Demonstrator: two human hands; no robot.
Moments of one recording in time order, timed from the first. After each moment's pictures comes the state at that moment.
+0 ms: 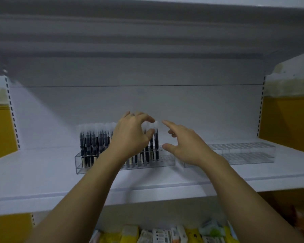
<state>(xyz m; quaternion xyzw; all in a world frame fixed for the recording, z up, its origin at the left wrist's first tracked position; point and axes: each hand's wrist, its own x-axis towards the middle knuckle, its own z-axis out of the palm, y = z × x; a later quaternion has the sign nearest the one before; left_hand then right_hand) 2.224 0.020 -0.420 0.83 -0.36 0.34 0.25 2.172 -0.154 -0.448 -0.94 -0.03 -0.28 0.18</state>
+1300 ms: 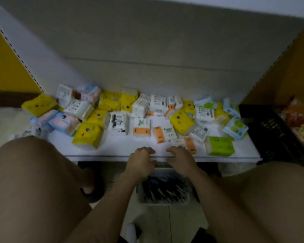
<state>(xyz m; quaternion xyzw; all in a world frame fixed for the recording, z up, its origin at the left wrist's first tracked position) 2.113 0.039 -0.897 0.92 -0.22 -0.19 0.25 2.064 -0.126 -0.898 -0.93 0.15 0.15 0.30</state>
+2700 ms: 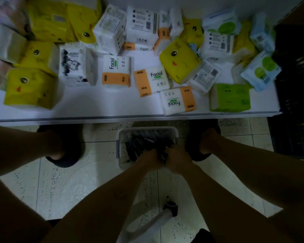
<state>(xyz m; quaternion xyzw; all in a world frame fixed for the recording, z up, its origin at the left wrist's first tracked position) 2.062 -0.063 -1.086 0.81 -0.16 -0.54 0.14 2.010 -0.177 -1.087 -0.89 0.14 0.39 0.19</state>
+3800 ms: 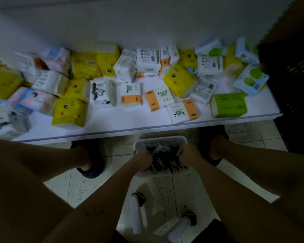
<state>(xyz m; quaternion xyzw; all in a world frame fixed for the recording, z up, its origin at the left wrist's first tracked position) 2.084 0.003 -0.998 0.82 -0.04 -0.49 0.28 2.028 -0.180 -1.050 -0.83 0.30 0.33 0.33</state>
